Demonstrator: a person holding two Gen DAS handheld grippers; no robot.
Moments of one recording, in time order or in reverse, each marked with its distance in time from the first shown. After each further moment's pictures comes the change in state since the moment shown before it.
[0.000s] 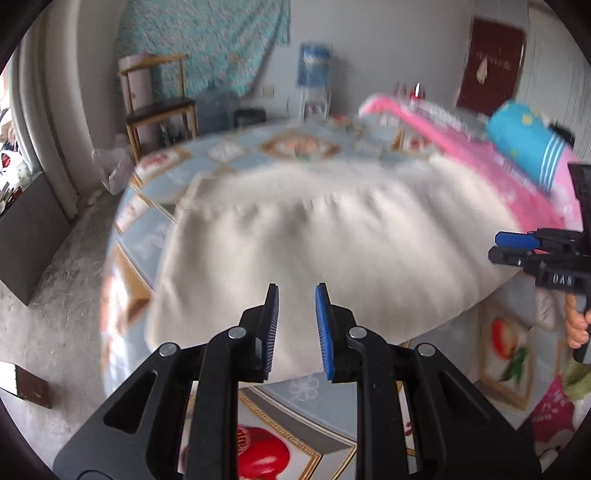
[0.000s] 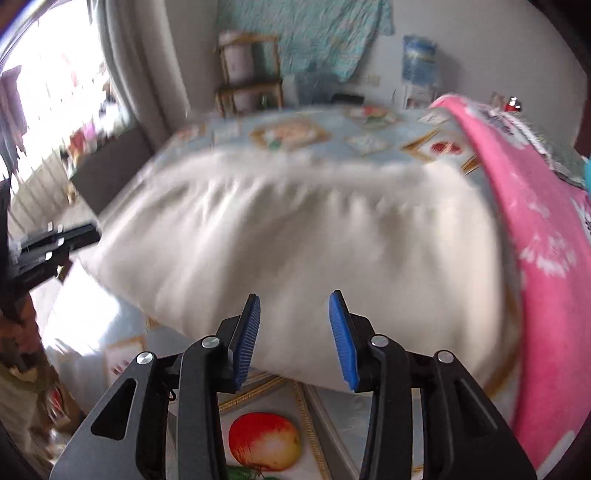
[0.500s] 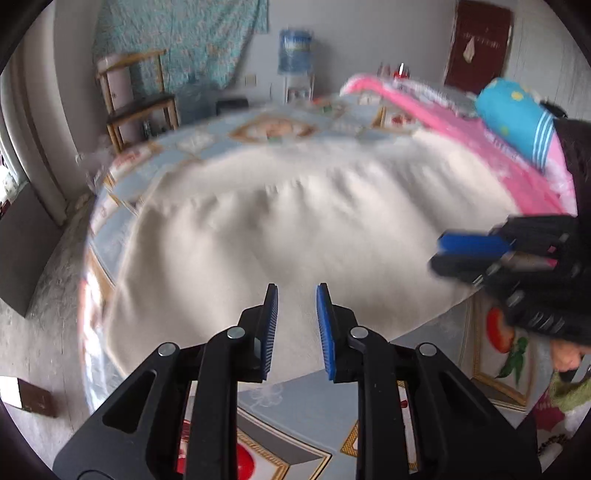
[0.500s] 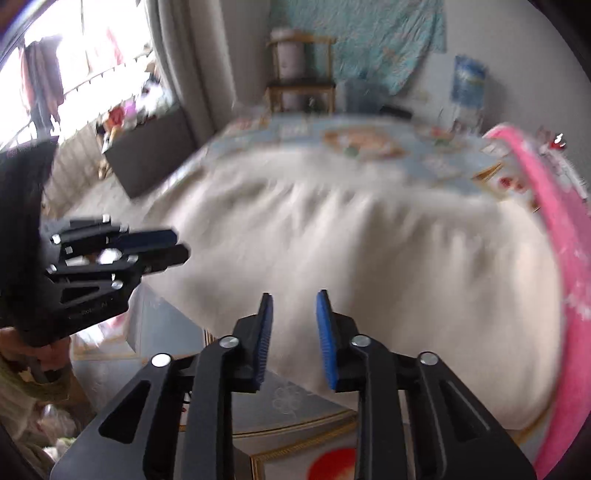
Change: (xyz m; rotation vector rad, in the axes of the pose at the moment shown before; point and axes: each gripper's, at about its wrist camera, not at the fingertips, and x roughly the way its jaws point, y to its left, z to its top) left arm 0.012 -0.027 0.001 0.054 0.043 -0.044; right arm 0.014 0.071 0.010 -0.124 -0.020 0.126
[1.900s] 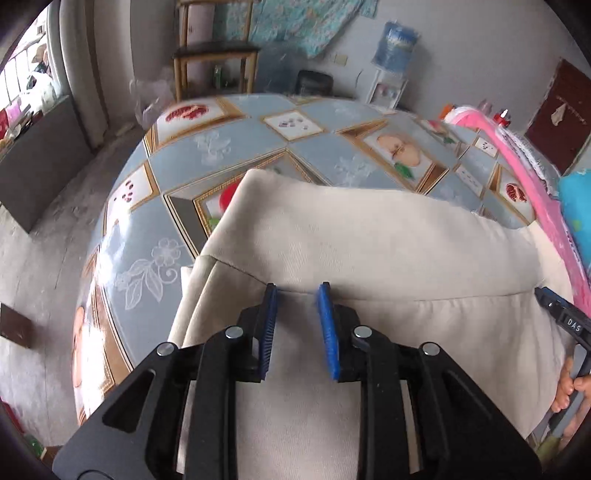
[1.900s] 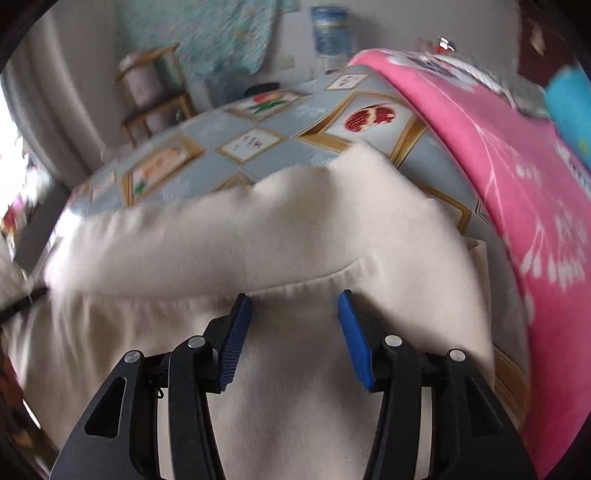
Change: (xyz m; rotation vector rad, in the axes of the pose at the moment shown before) left arm 0.074 0.100 0.078 -0.323 0.055 0.123; right arm 0.028 -0.176 0.053 0.399 -0.026 -0.260
